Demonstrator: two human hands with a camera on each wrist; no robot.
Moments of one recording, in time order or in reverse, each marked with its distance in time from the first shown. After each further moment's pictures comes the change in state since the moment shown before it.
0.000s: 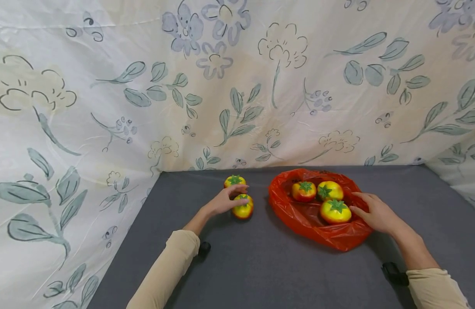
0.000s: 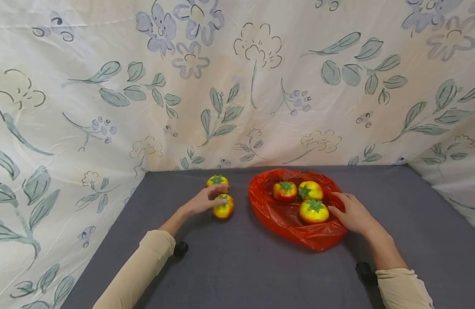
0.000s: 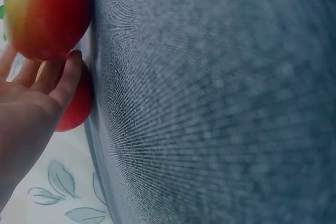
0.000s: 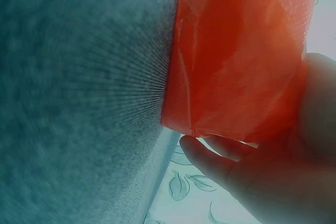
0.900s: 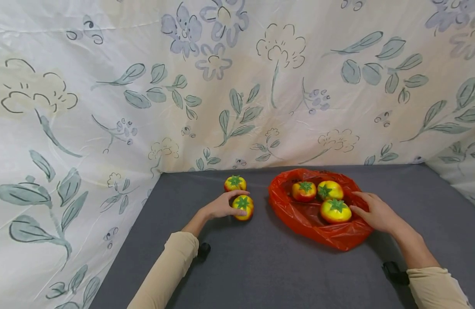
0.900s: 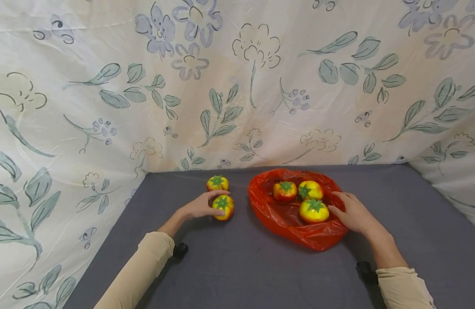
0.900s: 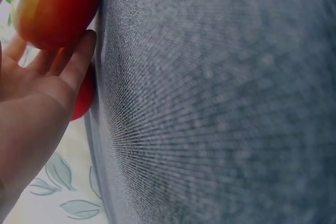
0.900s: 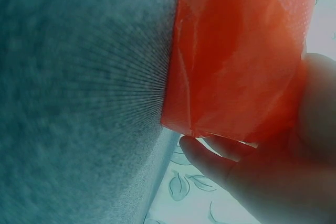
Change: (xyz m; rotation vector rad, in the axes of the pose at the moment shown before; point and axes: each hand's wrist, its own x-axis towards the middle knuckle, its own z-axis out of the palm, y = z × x) left_hand -0.009 -0.009 -0.001 0.075 -0.116 0.029; right_hand -0.001 0.001 0.000 0.004 0.005 -0.016
